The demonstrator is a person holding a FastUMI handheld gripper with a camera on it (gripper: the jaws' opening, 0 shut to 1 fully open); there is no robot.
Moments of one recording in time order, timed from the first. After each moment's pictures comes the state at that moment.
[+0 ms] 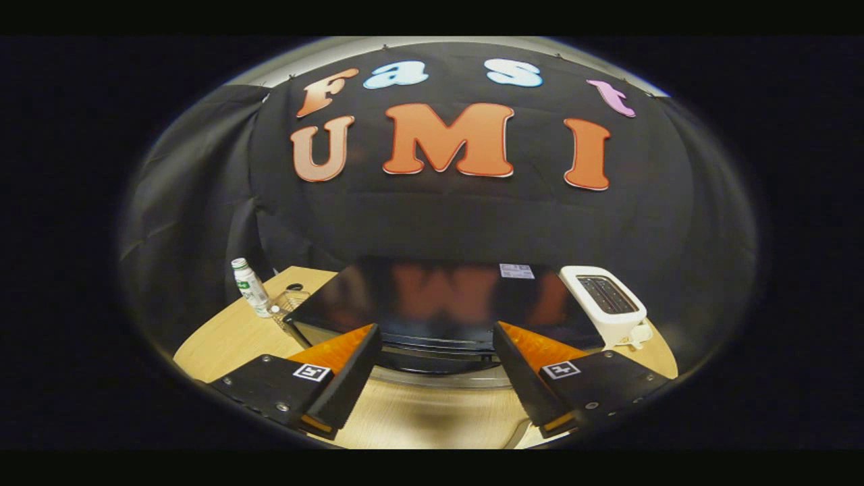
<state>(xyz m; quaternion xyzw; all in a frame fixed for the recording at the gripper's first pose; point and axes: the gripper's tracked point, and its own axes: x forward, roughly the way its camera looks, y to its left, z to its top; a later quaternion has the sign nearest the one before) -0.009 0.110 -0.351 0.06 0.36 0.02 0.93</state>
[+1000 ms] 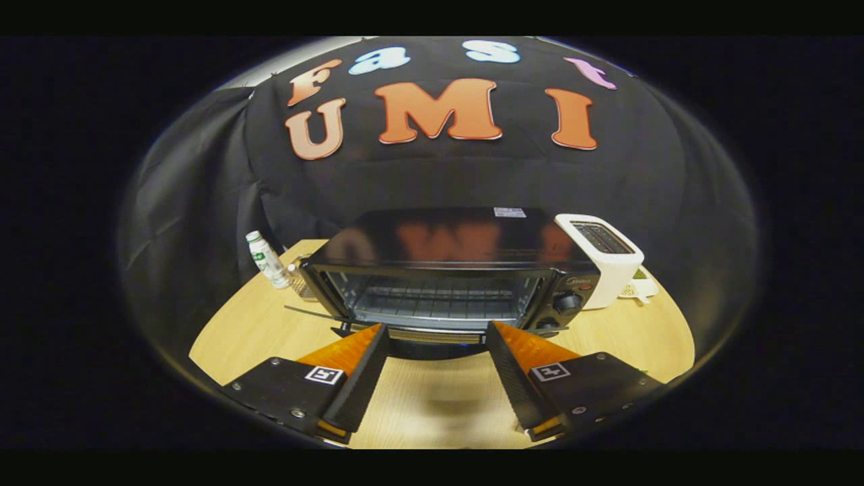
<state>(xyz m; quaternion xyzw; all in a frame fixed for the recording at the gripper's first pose) -0.105 0.120 -0.361 0.07 0.43 0.05 0.90</state>
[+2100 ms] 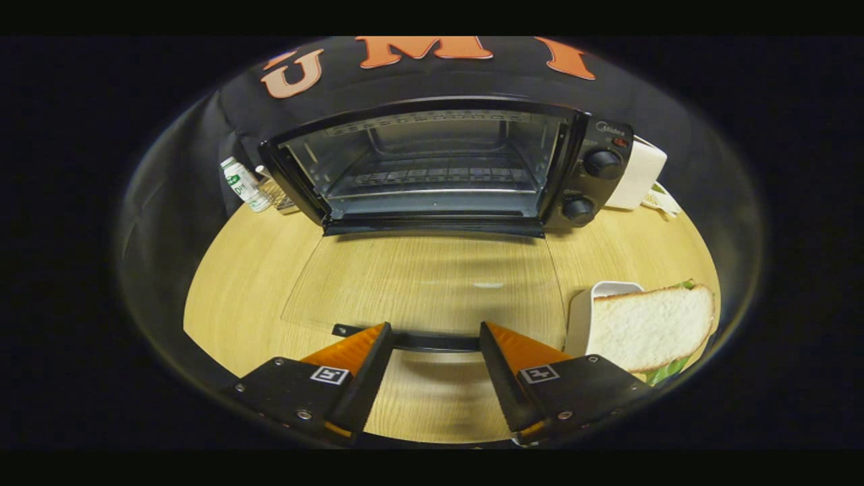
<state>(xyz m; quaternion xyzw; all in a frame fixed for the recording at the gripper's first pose) -0.213 0.139 -0.461 0.09 0.61 0.05 0.78</state>
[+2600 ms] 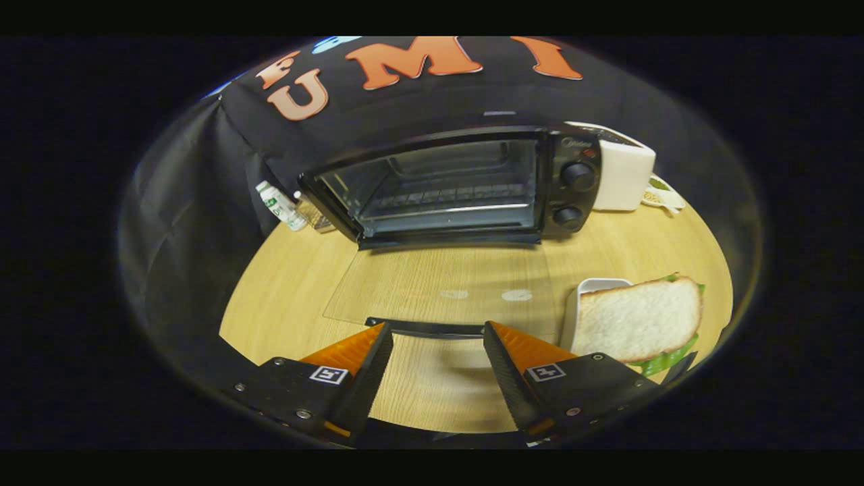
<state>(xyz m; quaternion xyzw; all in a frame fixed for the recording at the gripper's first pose) -0.209 0.105 -0.388 0.16 0.56 0.07 0.81</state>
